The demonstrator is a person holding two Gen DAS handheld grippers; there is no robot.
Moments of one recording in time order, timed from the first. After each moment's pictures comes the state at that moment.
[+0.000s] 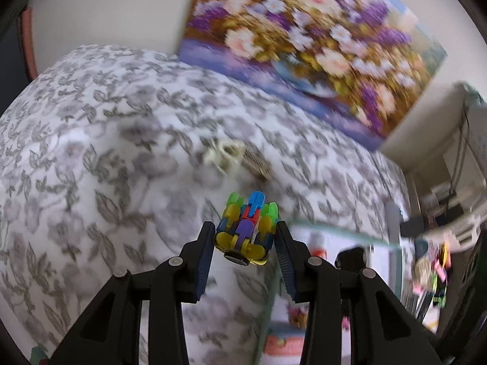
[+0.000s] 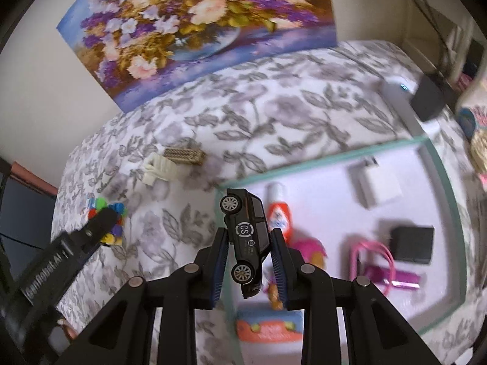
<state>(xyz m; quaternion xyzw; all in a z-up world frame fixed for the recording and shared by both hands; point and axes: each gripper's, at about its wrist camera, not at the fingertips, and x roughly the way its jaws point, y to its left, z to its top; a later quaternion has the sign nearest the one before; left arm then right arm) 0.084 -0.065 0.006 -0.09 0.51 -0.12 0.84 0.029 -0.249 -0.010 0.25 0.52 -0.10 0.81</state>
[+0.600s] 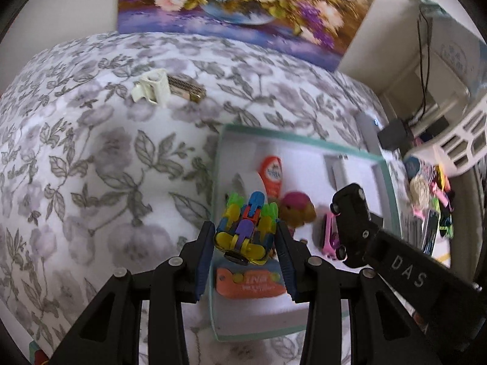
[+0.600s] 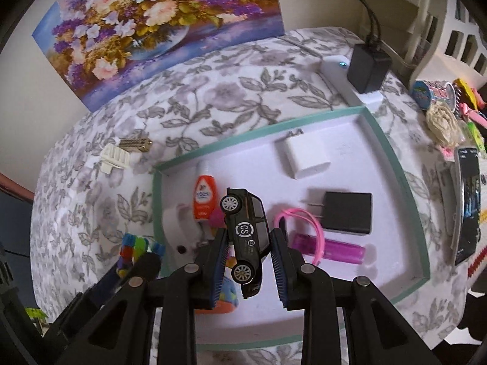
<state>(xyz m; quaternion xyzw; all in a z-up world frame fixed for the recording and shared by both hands) 0.020 -0.133 -0.022 -0.01 0.57 -0.20 0.80 -0.022 -0.286 -0.018 0.23 0.54 -0.16 0.79</state>
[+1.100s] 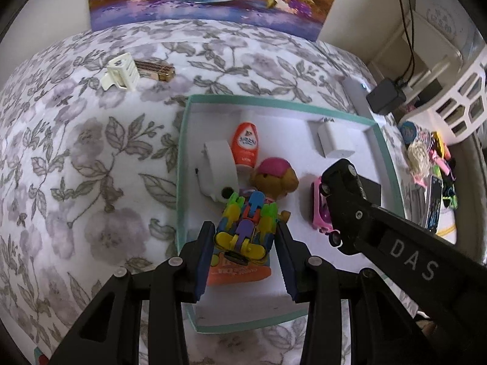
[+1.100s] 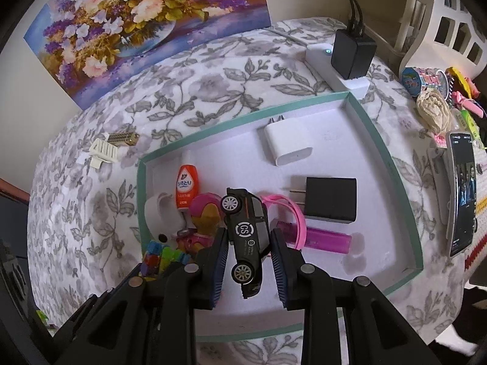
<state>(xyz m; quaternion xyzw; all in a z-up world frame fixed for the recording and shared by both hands) 0.001 -0.162 -0.038 0.04 0.59 -0.23 0.78 -0.034 -0.295 -0.025 0.24 0.55 -0.17 0.78</state>
